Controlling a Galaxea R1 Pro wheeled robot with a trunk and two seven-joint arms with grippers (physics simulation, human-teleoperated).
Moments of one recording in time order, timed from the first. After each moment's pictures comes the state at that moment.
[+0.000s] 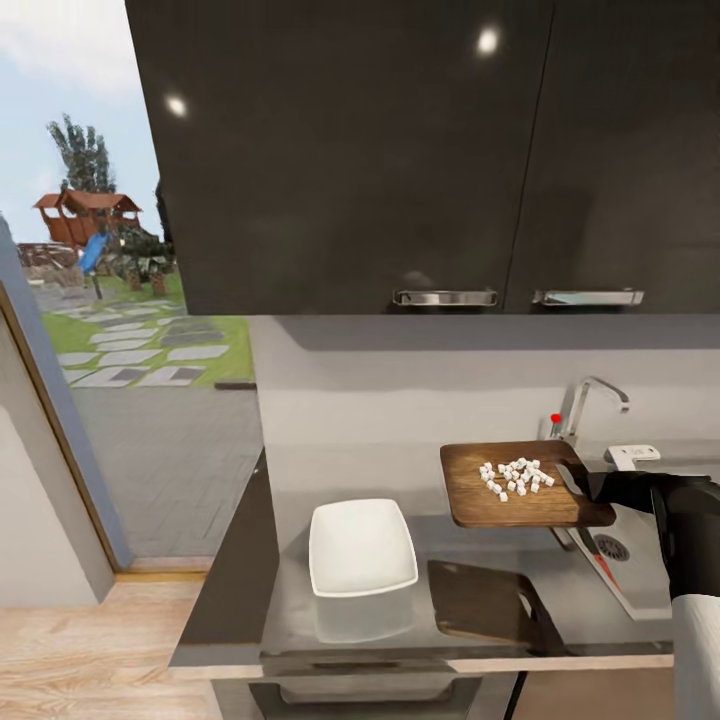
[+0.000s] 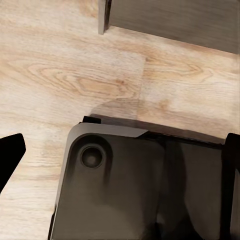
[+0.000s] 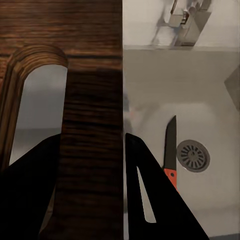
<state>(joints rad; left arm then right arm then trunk) -0.10 0.01 -0.18 0.05 0.42 -0.37 -0.14 -0.69 -0.25 -0.48 -1.13 0.59 0.72 0.67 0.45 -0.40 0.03</state>
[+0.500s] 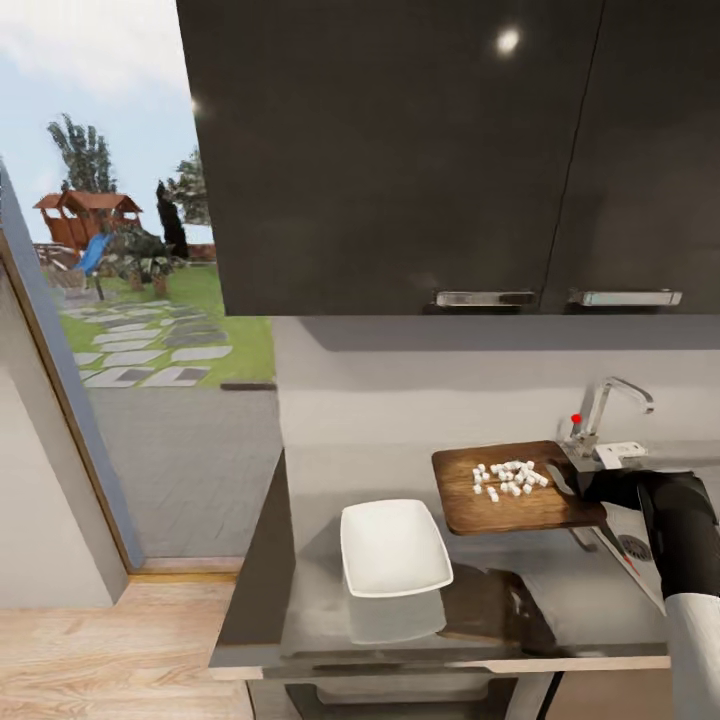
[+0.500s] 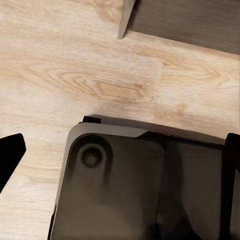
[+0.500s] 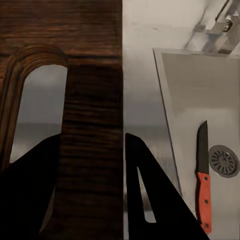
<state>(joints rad) -0.10 0.01 -0.18 0.05 0.42 -0.37 -0.13 -0.69 -0.25 -0.42 -1.13 0.59 0.72 0.67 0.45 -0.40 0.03</state>
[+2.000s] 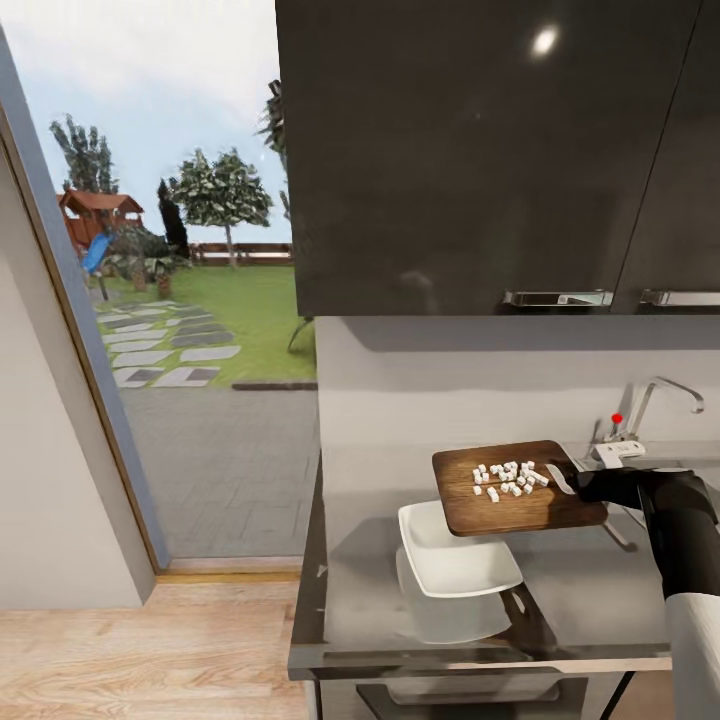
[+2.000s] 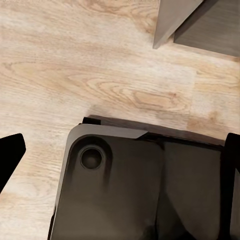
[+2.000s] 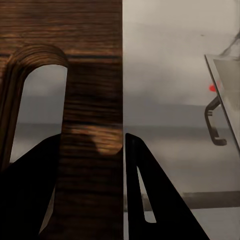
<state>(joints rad) -0.10 0.01 -0.18 0.05 0.42 -0.37 -0.14 -0.69 -0.25 -0.41 -1.13 0.59 0.72 0.67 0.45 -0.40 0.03</state>
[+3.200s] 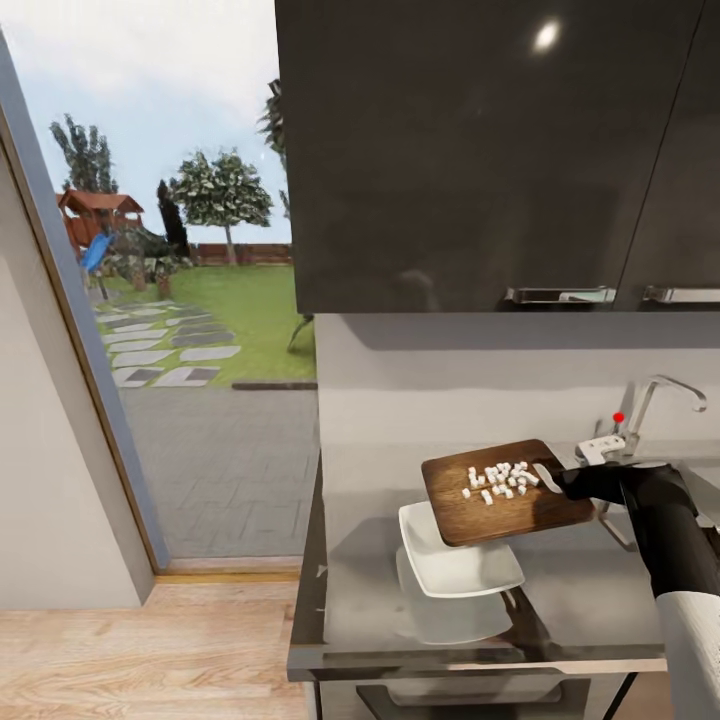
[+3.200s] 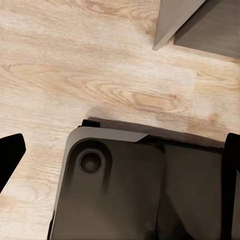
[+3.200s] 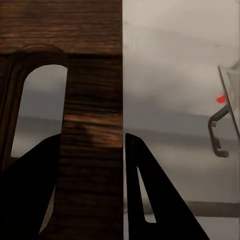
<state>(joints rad) -0.10 0.01 -0.18 0.04 0.42 -0.37 -0.14 -0.69 -0.25 -0.32 -1.13 0.59 0.72 0.67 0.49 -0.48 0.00</state>
